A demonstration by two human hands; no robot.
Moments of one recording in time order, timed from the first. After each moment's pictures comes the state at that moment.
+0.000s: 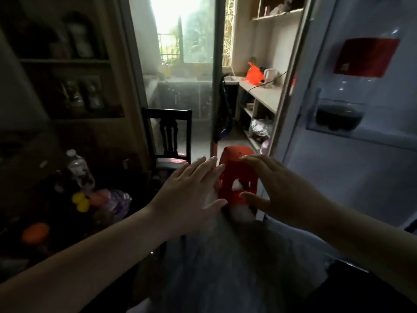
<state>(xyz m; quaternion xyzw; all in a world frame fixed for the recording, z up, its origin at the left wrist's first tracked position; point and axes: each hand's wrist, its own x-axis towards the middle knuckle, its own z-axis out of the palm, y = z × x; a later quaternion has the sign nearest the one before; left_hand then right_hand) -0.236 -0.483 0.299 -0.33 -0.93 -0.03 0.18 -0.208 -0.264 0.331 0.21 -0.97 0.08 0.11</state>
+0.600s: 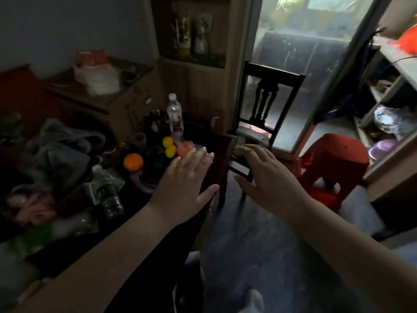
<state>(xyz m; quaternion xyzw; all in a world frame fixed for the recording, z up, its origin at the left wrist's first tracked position) -0.269 -0.675 0.195 -0.02 -0.99 -0.07 0.13 -0.357 -0.485 0.224 0.42 -0.89 0.17 0.08</state>
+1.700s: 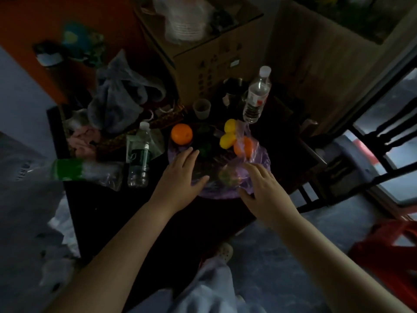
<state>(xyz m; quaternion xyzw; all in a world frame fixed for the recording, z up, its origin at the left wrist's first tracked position) -0.361 -0.787 0.070 0.38 -0.89 -0.24 0.06 -0.539 -0.645 0.087 0.58 -0.78 0.18 -0.15</state>
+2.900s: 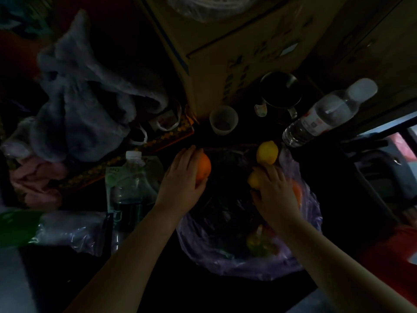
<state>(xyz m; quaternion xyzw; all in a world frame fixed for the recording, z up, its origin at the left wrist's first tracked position) -0.423 -0.986 -0.054 0.41 -0.88 -0.24 0.02 -0.616 -0.855 -0.052 0.54 -0.82 0.06 -0.16</state>
